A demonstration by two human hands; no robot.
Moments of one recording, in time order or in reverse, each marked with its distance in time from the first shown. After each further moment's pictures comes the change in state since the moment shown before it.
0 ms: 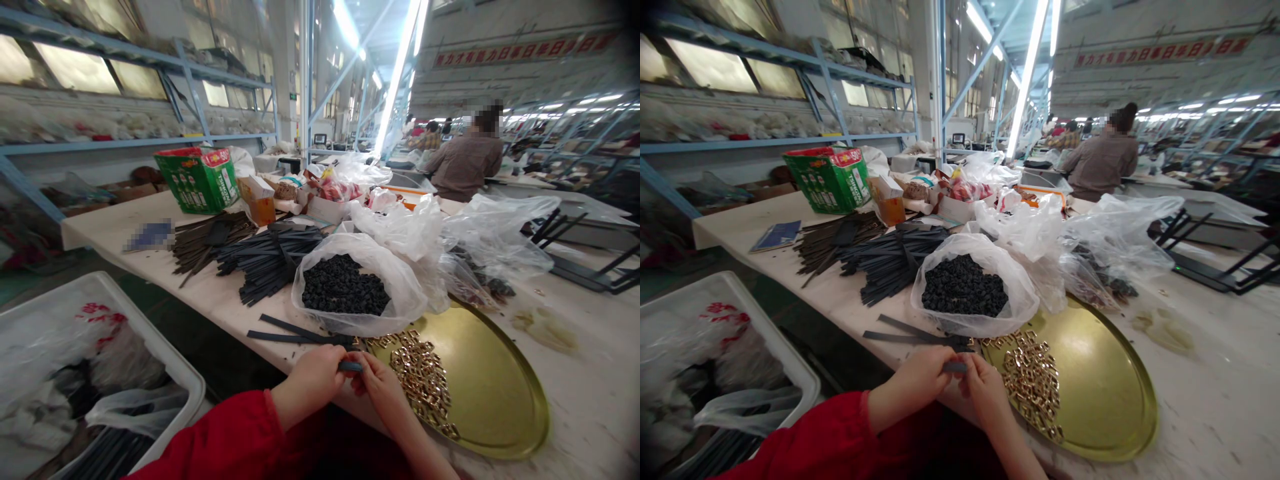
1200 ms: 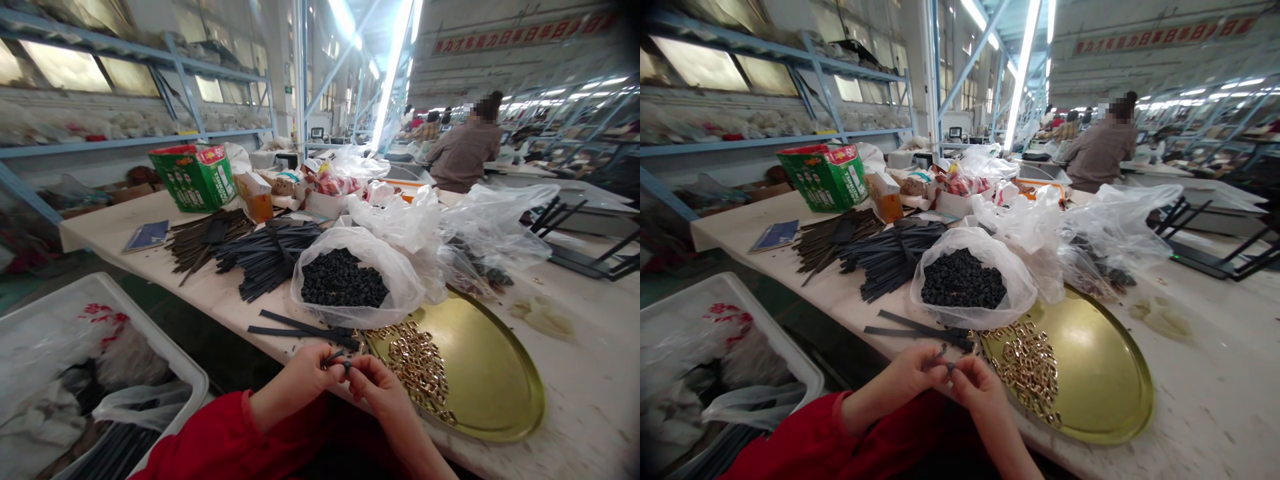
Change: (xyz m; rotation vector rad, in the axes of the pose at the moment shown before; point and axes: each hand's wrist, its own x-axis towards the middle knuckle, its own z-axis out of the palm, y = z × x) left_hand -0.023 0.006 -0.015 -0.540 -0.060 -0.047; right_hand -0.025 -0.003 0.006 0.228 -0.042 0.048
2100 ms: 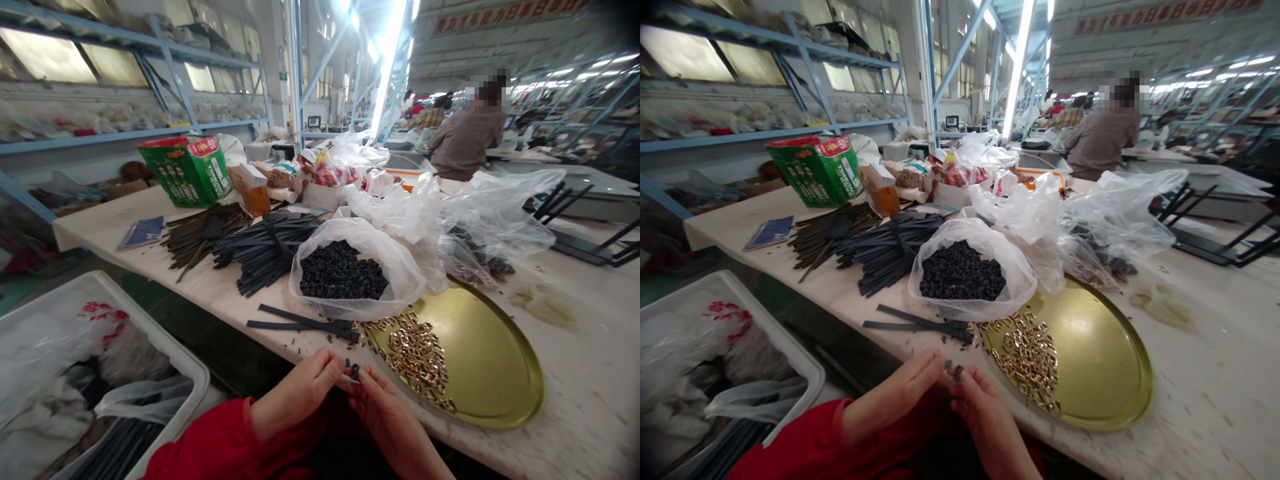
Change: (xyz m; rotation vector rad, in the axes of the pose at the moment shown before) left_hand -0.010 -0.009 0.012 -0.033 -0.029 -0.006; right_hand -0.025 0.005 0.002 0.710 -0.050 0.345
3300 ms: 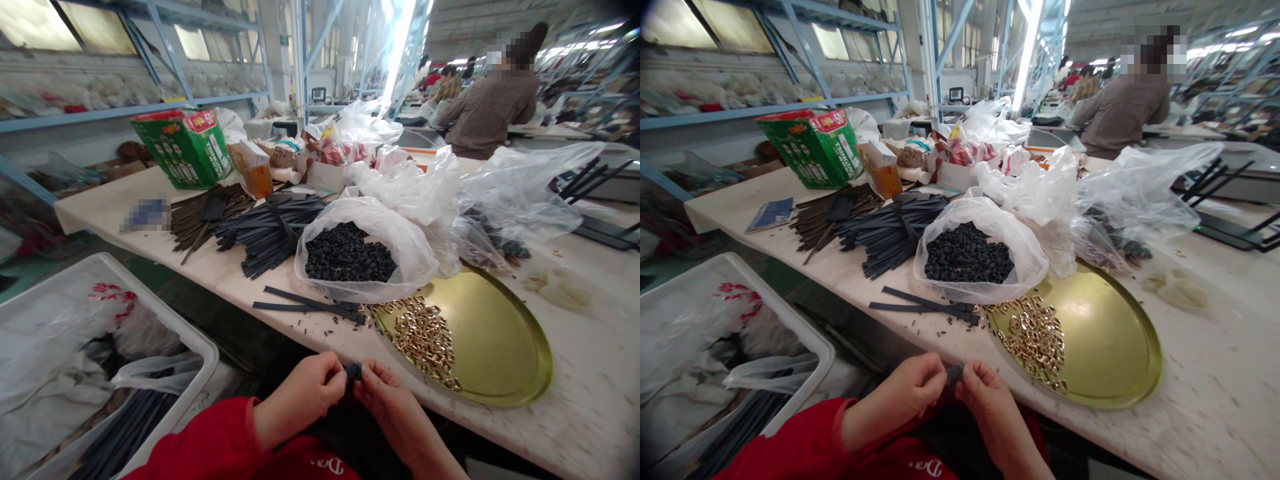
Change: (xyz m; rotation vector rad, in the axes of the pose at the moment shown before) left_hand -0.025 -0.004 0.013 0.043 -0.035 -0.183; right_hand -0.011 0.008 -0.001 -0.053 0.050 0.044
